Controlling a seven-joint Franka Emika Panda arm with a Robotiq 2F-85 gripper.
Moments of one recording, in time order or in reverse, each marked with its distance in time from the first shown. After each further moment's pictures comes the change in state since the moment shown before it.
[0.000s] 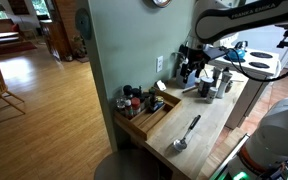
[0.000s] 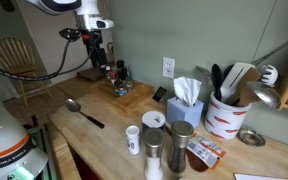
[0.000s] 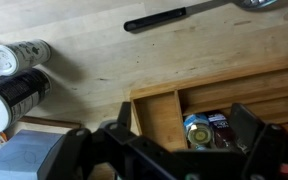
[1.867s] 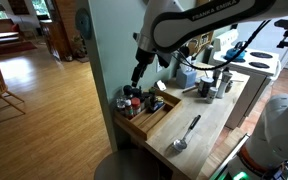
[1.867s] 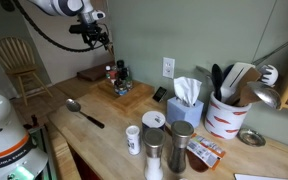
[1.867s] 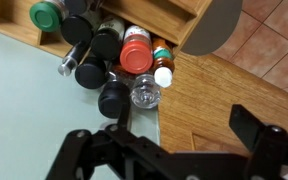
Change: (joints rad) arm 0.314 0.325 0.132 0.251 0.129 0.387 -0.298
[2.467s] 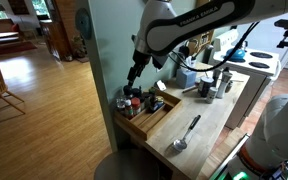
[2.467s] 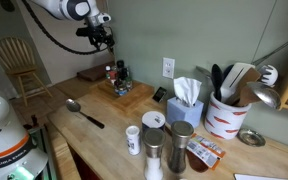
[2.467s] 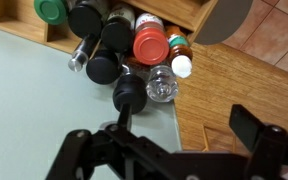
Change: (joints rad) arm -0.034 0.075 0.007 0.036 -0.010 0.062 0.044
